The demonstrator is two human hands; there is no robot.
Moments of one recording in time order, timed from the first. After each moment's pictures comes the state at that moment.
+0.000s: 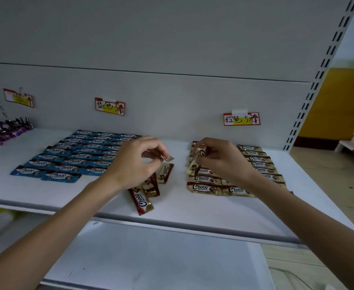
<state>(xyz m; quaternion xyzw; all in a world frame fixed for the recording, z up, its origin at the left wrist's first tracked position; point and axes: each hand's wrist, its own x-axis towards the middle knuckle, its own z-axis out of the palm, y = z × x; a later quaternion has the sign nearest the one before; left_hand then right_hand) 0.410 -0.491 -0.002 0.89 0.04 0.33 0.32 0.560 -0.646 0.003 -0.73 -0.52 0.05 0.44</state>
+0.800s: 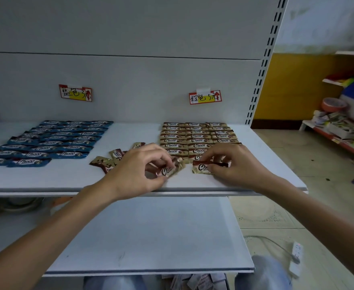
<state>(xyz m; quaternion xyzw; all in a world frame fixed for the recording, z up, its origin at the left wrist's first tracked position) 0.403 -0.559 -0.031 0.93 -0.03 0.23 0.29 0.547 -0.751 -0.025 -0.80 -0.50 -0.02 0.32</state>
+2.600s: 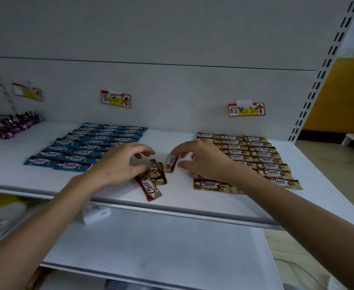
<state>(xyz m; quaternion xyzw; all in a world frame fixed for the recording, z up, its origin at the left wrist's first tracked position) 0.384 -0.454 -0.023 0.96 0.16 0.15 0.20 0.541 -0.610 -0.011 -0.75 -0.63 0.00 0.21</state>
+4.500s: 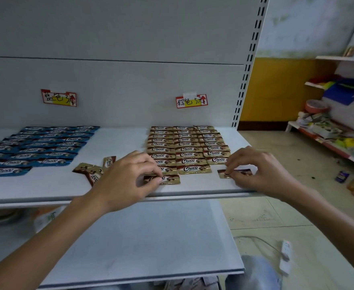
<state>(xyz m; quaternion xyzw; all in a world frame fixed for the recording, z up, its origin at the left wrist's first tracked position) 0.411 -0.556 -0.046 0.95 -0.05 0.26 0.16 0.571 -0.817 -0.030 -0.82 -0.46 -0.06 0.32</state>
